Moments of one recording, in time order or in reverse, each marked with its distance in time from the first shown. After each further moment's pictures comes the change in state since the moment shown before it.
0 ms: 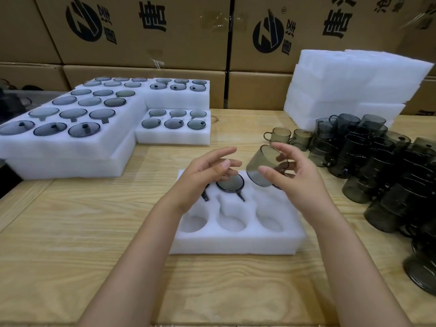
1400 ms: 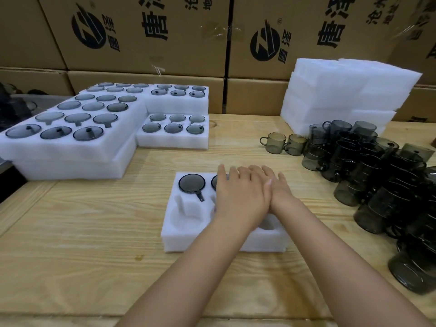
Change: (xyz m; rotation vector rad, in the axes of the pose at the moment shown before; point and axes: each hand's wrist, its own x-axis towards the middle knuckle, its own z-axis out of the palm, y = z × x) left_hand 0.011 0.002 0.098 1.529 0.125 -0.114; right_hand 0.033 0.025 0.027 -1.216 -0.570 0.089
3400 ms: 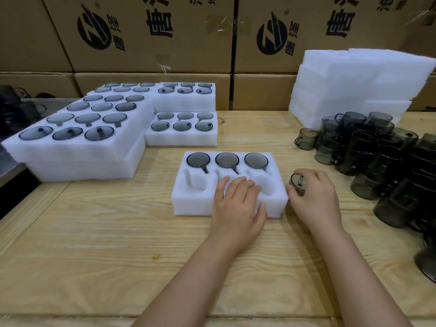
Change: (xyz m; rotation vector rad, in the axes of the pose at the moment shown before) left_hand -0.030 -0.039 0.056 -0.257 0.609 0.216; right_hand -0.042 0.025 0.034 0.534 0.729 0.284
